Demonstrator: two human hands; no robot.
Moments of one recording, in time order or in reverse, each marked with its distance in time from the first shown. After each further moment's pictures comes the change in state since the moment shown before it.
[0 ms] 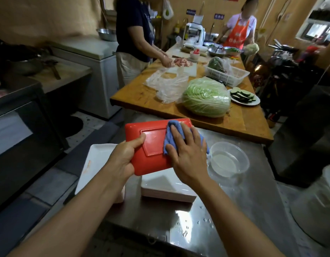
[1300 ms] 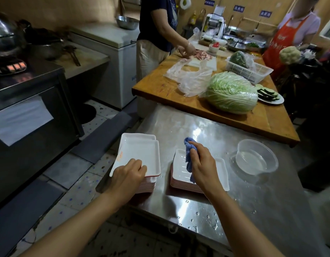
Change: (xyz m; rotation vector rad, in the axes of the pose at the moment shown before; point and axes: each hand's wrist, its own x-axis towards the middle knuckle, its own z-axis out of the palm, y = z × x) left_hand 0.007 -0.035 -0.162 2.011 -0.015 1.084; right_hand -0.027 -0.057 0.063 0.670 -0.009 0.269
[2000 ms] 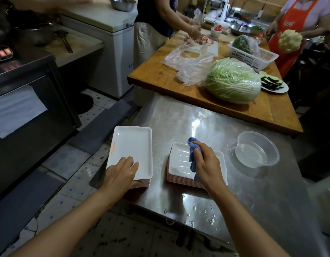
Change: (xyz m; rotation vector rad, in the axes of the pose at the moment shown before) left_hand 0.003 -0.004 0.038 0.014 -0.214 -0.048; right_hand 0.006 0.028 -0.013 0.016 -0.033 0.104
